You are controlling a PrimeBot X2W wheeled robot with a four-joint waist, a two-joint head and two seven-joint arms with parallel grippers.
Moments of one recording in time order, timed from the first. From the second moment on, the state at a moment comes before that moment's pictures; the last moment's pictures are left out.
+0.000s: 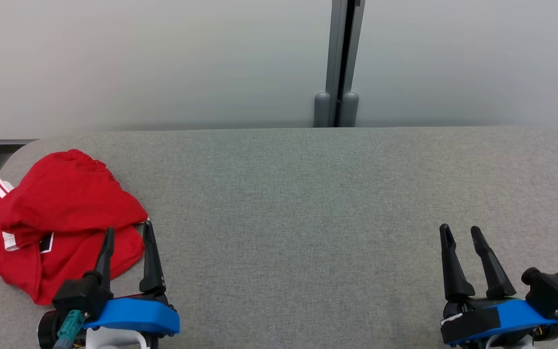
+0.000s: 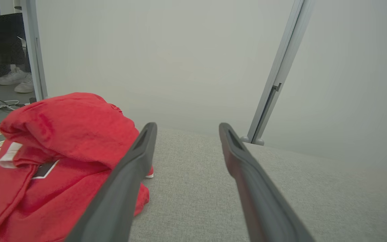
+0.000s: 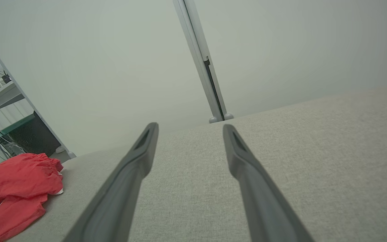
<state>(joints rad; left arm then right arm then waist) -0.06 0.05 -0.05 0.22 -0.26 -0.01 -0.22 -0.04 -0.05 0.02 0.17 0.40 0.13 -0.21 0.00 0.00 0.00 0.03</state>
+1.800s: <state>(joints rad) -0.07 0.05 -0.07 0.30 -0.10 0.02 -0.26 -0.04 -0.05 -0.01 0.24 0.21 0.13 -0.26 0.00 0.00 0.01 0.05</state>
